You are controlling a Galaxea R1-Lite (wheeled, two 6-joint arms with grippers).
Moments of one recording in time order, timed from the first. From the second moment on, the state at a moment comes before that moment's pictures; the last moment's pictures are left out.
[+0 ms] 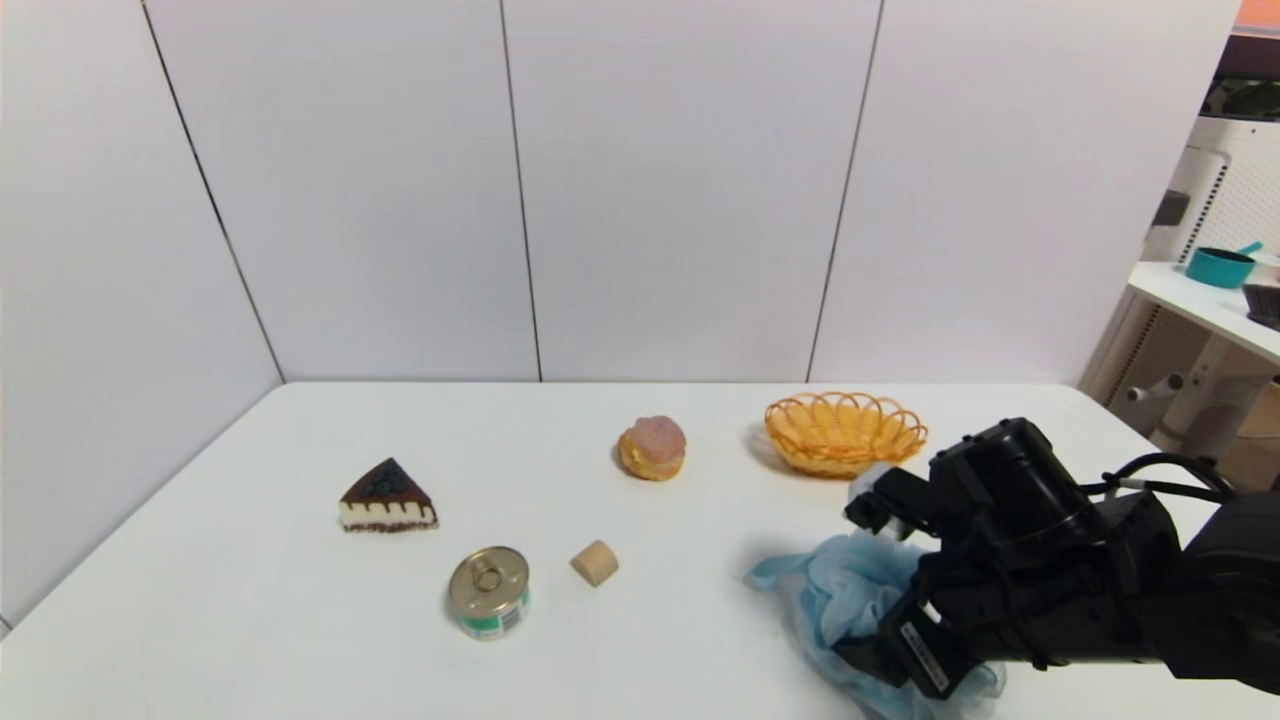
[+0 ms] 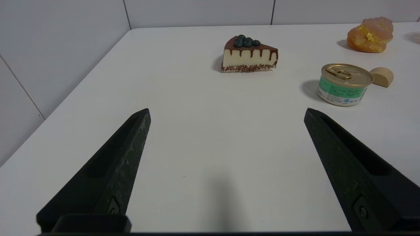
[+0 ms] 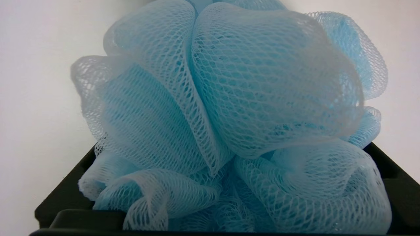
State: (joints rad) left arm 0.00 0.00 0.00 0.00 0.00 0.00; right arm 0.52 1.69 -0.66 -0.04 -0.01 -0.15
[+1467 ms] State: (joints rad) left arm 0.00 0.00 0.00 0.00 0.00 0.00; right arm 0.27 1.78 -1.49 0.15 -0.01 0.03
